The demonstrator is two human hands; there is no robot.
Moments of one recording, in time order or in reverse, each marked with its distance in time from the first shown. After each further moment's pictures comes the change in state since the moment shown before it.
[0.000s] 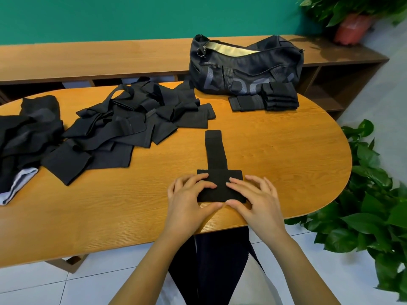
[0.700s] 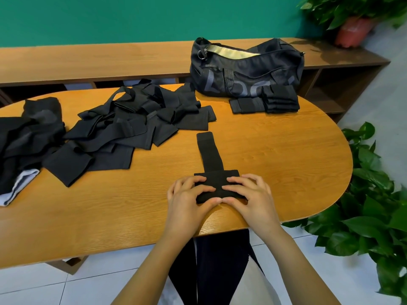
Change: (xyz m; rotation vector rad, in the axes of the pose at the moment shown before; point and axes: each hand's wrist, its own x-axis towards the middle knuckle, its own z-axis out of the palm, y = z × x) left_hand 0.002 -0.002 0.005 -0.029 0.054 -0.012; right_hand 0.014 -0.004 0.004 0.120 0.001 0.025
